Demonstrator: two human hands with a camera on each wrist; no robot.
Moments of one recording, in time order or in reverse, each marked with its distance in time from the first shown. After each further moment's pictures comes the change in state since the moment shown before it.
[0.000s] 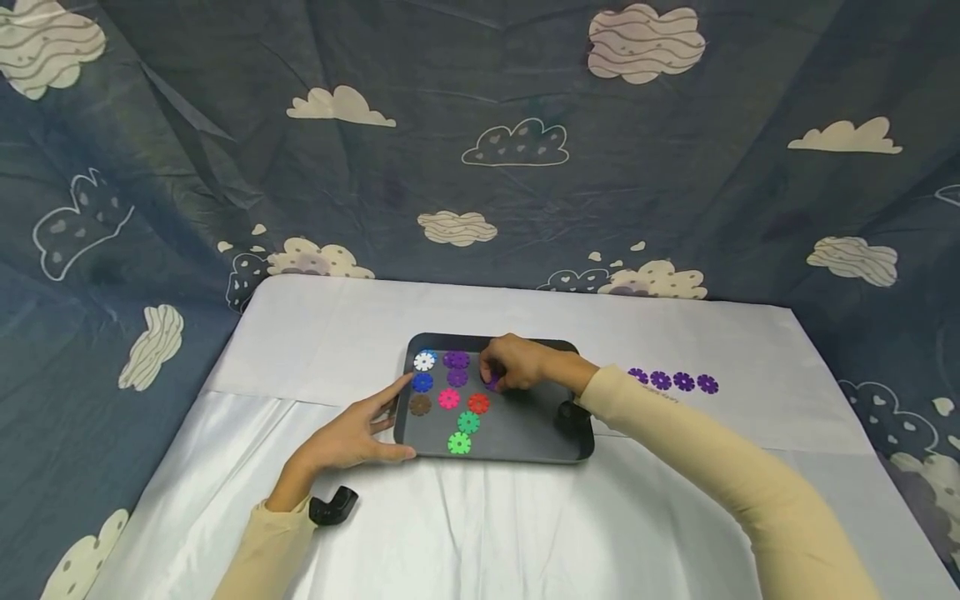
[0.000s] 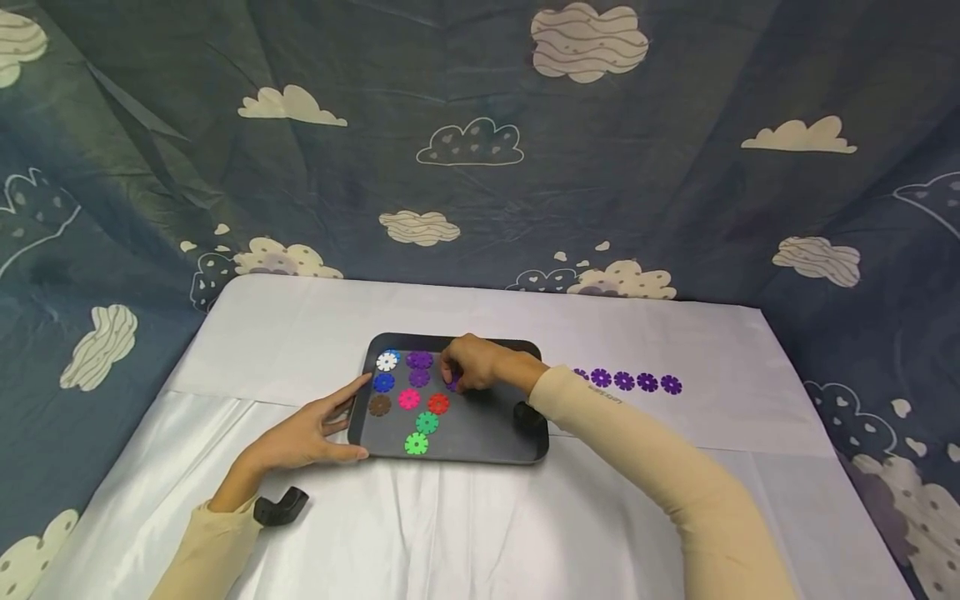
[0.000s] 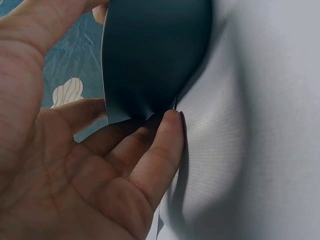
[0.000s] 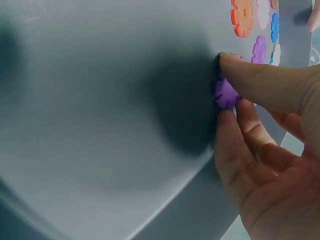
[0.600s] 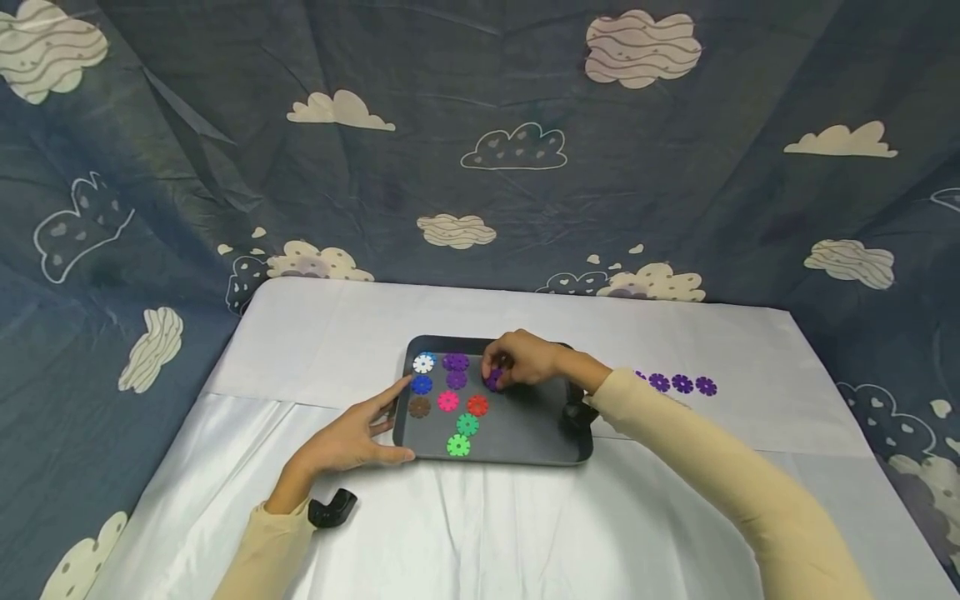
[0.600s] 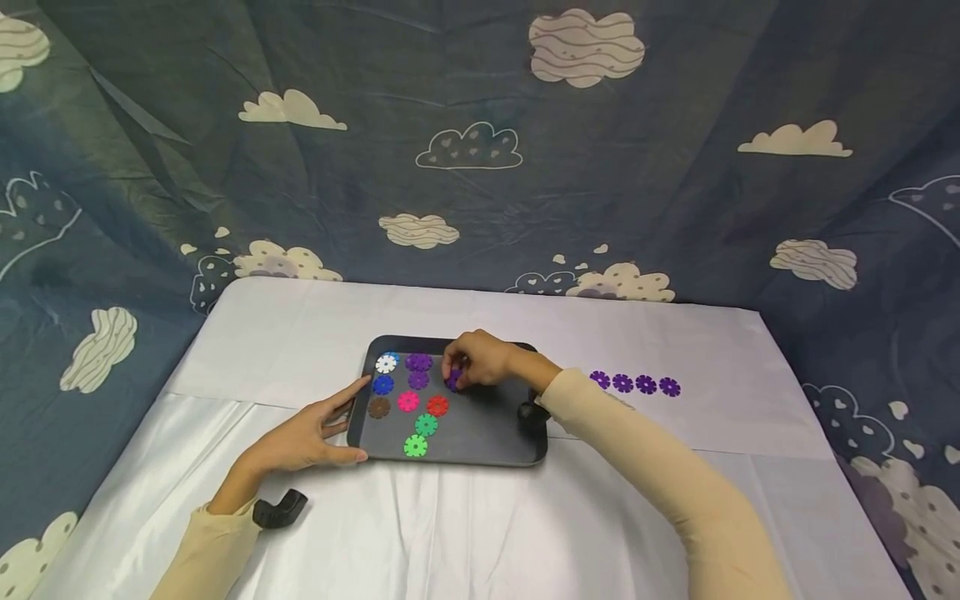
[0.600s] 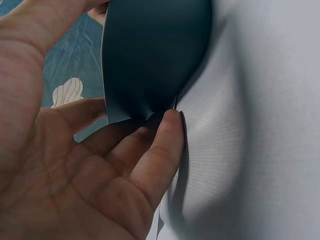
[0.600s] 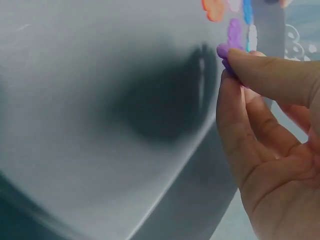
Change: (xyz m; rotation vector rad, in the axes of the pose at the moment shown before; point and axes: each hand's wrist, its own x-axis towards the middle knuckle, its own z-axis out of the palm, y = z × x) left_hand 0.000 0.001 0.000 0.011 0.002 -0.005; right_hand -0.012 0.010 -0.005 0.201 0.076 -0.026
